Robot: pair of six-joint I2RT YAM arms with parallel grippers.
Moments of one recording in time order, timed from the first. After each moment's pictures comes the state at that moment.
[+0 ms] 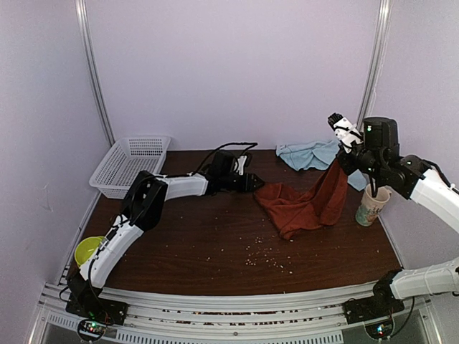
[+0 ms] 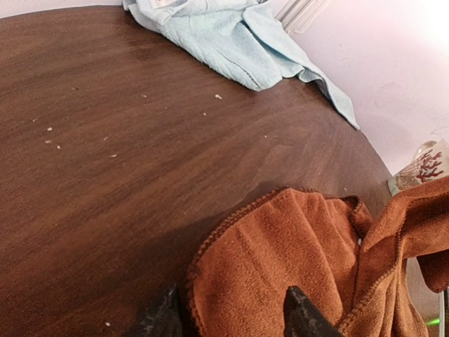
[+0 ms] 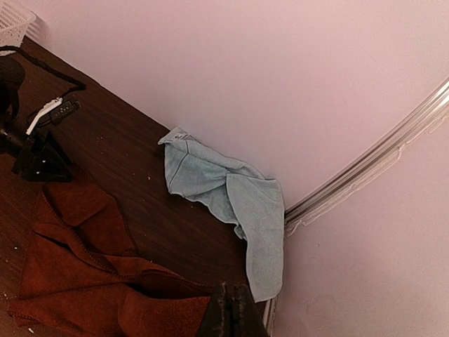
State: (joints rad) left arm -0.67 2.77 2.25 0.08 0.48 -0.42; right arm 0.48 1.08 1.06 -0.33 0.42 -0.44
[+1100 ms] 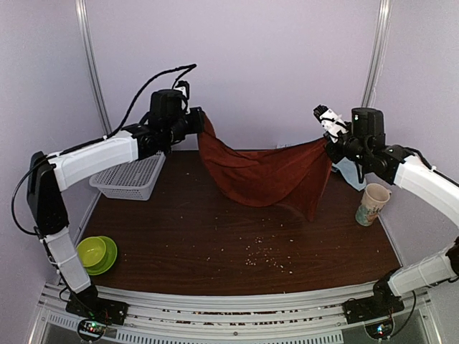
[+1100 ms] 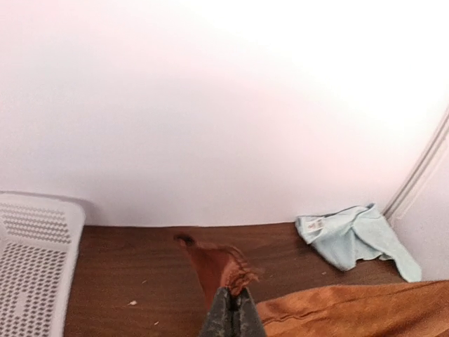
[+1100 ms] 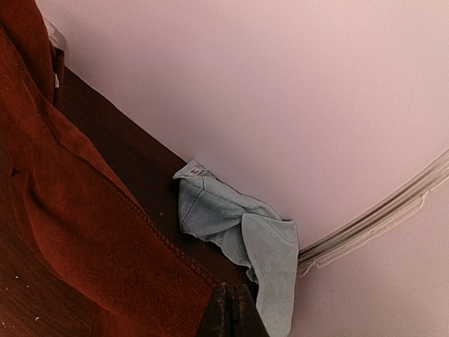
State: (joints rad) left arm -0.66 1.81 1.64 -0.01 -0.33 -0.32; right arm 0.43 1.25 1.14 -0.19 0.27 -0.51
